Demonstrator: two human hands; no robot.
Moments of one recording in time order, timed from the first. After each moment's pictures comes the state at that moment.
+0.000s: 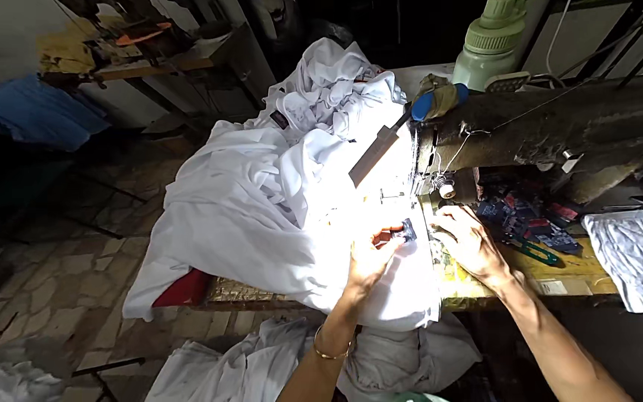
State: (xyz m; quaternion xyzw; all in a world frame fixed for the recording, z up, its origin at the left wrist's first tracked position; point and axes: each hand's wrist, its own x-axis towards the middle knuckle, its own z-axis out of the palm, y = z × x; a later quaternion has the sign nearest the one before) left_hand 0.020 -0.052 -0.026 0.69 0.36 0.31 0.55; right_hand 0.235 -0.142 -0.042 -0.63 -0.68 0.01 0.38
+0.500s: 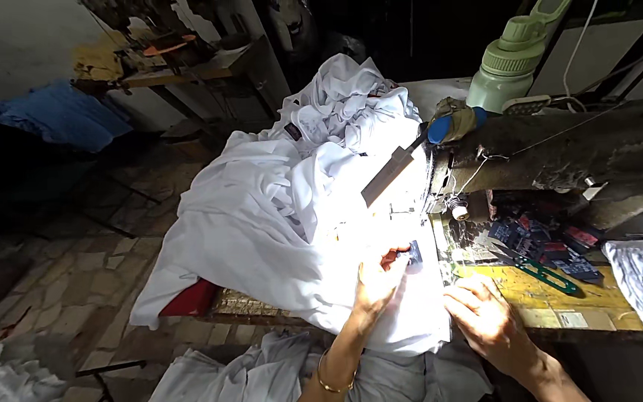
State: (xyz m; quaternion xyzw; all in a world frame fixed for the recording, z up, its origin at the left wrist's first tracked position) left_hand 0.021 -0.054 -0.037 0.68 0.37 0.34 0.53; right_hand 0.203 -0.194 -0.063 -0.56 -0.75 -0.11 0.35
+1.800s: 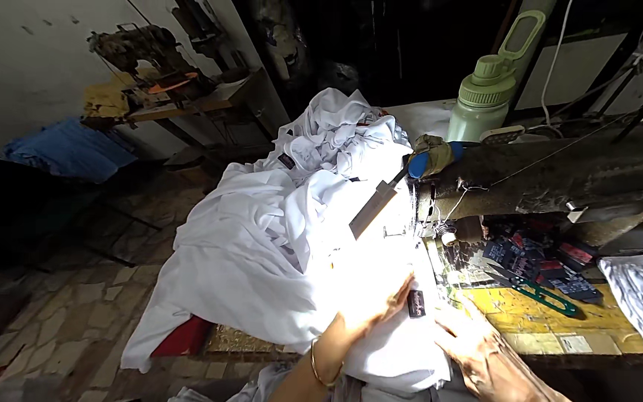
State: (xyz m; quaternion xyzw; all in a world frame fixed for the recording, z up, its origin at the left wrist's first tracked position) left_hand 0.041 -0.004 -0.032 0.96 0.15 0.21 0.08; right_hand 0.189 -0.196 -0.042 -0.60 -0.75 0.01 0.28
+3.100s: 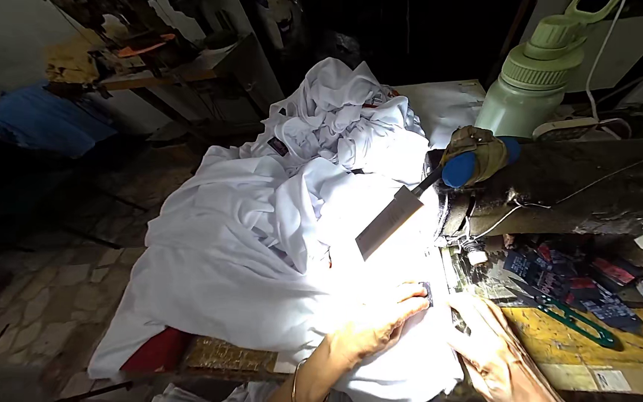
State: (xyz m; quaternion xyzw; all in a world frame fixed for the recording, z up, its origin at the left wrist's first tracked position) left_hand 0.019 -0.001 -0.050 0.94 0.04 0.22 0.27; right_hand 0.201 -0.172 -0.046 -0.64 -0.71 0.03 0.29
